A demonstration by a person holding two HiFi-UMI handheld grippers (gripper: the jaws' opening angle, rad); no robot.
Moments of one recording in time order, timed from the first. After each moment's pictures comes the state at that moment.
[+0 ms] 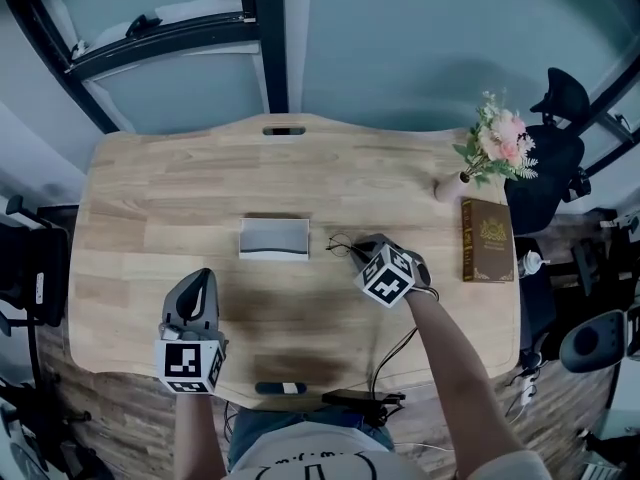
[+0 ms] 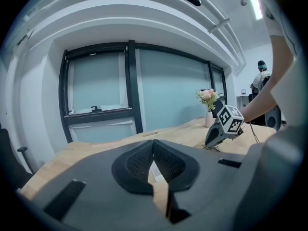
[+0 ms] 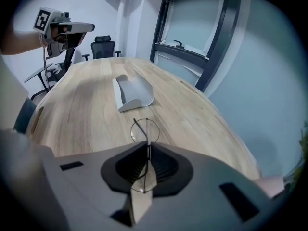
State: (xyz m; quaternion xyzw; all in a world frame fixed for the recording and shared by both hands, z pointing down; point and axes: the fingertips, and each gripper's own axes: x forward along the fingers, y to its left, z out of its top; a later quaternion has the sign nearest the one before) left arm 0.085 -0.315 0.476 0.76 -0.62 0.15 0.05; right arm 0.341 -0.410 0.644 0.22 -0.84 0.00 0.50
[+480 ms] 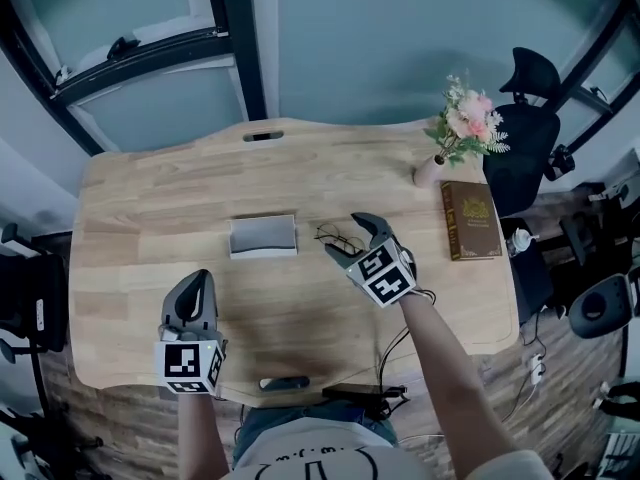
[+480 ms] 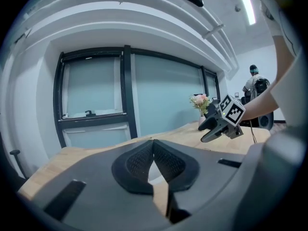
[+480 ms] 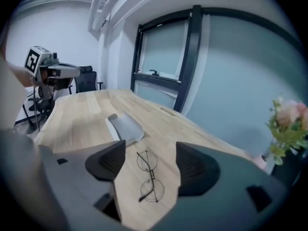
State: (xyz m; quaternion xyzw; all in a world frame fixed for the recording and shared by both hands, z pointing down) left arm 0.098 -0.303 0.464 0.79 -0.60 0.14 0.03; right arm 0.329 -0.402 0.556 0.35 -0.87 0.03 0.35
